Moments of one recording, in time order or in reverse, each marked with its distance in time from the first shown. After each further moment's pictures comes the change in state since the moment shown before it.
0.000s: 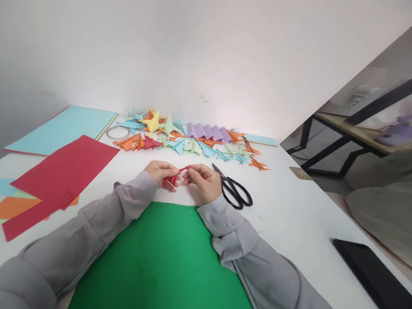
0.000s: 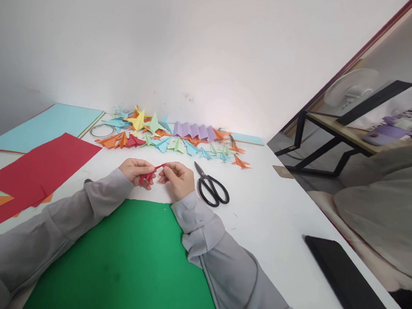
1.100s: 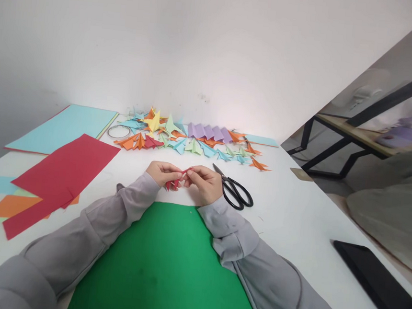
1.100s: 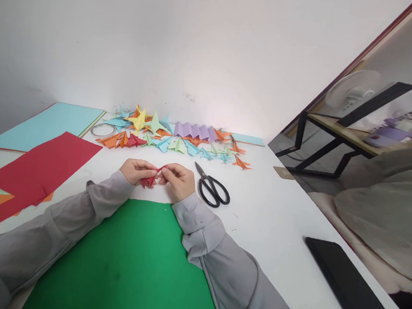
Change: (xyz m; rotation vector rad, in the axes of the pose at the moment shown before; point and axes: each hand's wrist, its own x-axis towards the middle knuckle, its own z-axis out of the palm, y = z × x) left_hand -0.002 -0.010 -0.001 0.147 -0.019 0.168; right_hand -0.003 -0.004 0.002 -0.032 -0.030 -0.077
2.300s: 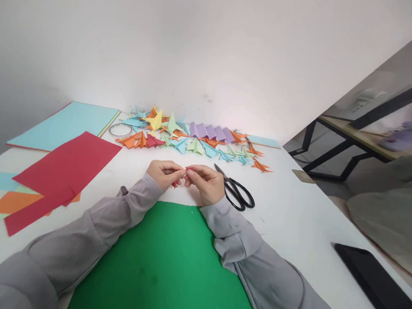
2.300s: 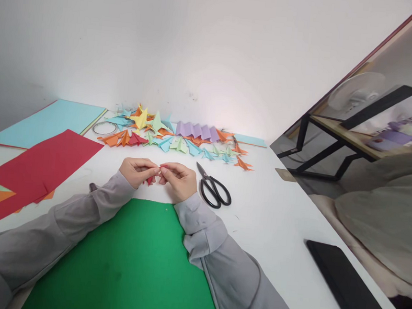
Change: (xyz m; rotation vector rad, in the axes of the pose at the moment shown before) left_hand -0.012 0.003 0.015 0.115 0.160 0.331; right_hand 0.001 0.005 -0.001 0.063 -0.046 -0.060
